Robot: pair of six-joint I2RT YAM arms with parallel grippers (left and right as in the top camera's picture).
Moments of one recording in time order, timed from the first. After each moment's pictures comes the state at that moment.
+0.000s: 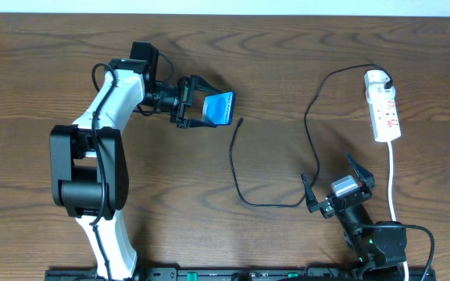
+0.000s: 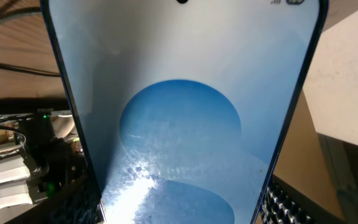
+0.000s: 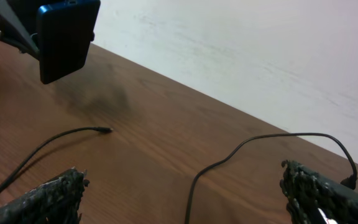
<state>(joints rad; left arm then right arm) -0.09 2.06 1.53 -0.96 1.18 -1.33 0.17 0.01 0.01 -0.05 -0.24 -0.30</state>
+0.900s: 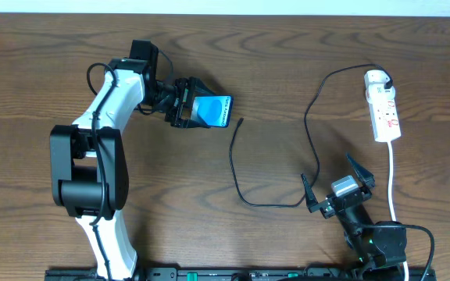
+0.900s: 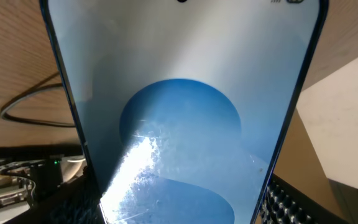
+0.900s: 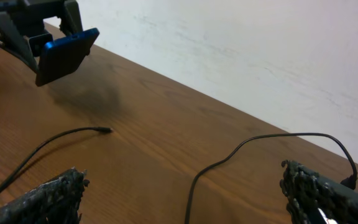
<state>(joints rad) -0.09 2.06 1.53 -0.91 0.97 -1.35 0.17 0.01 0.01 -0.05 -0.24 -0.30</state>
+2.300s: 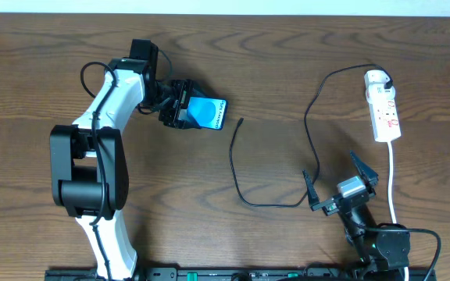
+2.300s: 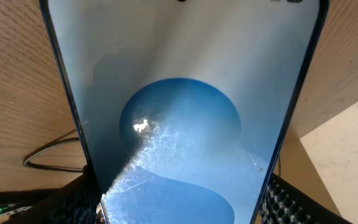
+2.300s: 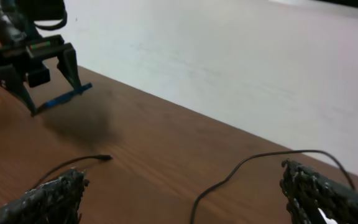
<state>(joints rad) -0.09 2.06 1.53 -0.89 0.78 -1.35 0.17 0.01 0.01 0.04 -0.24 -0.21</state>
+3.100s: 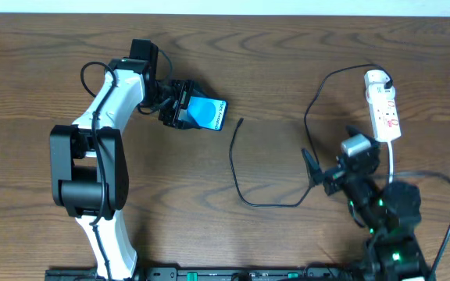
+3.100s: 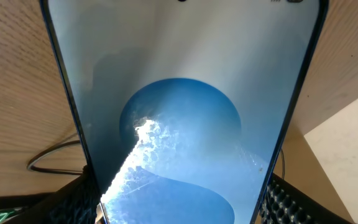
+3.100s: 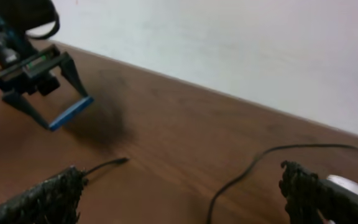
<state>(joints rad) -0.09 2.06 1.53 -0.89 0.78 -1.32 0.17 0.59 0.40 -0.01 -0.28 -0.11</state>
